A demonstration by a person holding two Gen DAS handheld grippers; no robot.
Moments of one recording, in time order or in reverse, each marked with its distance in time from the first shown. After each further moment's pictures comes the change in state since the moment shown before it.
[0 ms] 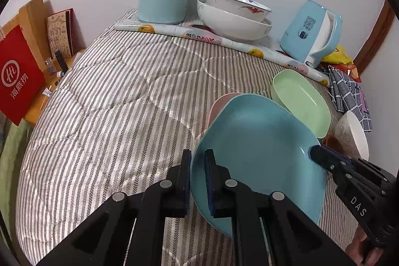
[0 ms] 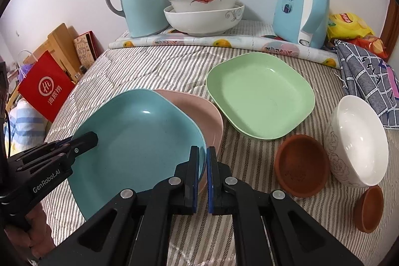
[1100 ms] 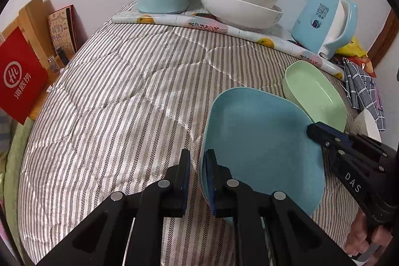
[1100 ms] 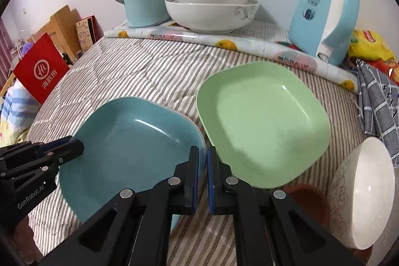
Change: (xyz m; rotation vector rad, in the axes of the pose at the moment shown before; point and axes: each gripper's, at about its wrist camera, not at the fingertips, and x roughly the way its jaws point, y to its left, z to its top) left arm 0.020 -0.014 0.009 -0.002 0.059 0.076; right arm 0.043 -0.014 0.028 -0.112 0.029 0.019
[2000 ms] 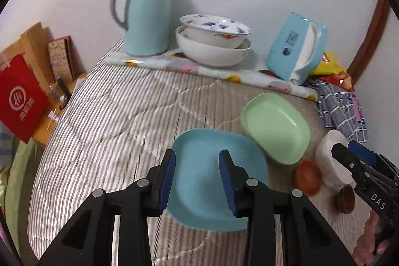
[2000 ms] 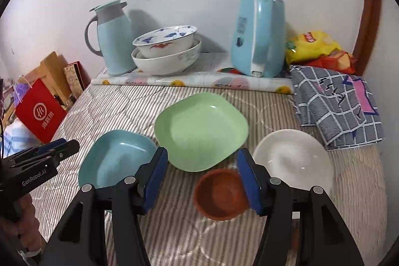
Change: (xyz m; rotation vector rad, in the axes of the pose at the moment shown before) left arm -0.063 -0.048 0.024 0.039 -0.136 -0.033; right arm -0.108 -0.065 -0.008 0.148 -0.156 -0.098
